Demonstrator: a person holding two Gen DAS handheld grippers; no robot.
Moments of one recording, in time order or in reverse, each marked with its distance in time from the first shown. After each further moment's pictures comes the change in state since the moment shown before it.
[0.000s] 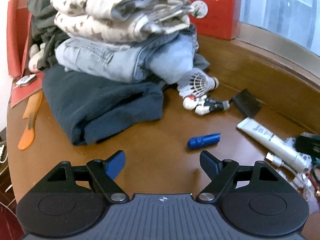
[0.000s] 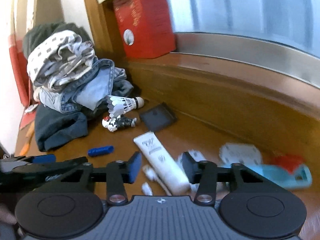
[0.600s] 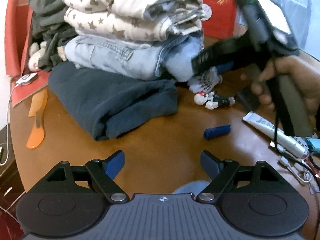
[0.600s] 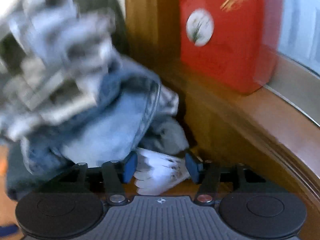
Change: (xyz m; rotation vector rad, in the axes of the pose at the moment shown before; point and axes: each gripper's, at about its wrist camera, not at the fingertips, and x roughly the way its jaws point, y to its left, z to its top) left arm -0.014 0.036 -0.007 0.024 0.000 -0.059; right arm 0.175 0.083 0.112 -0.292 0.086 0.075
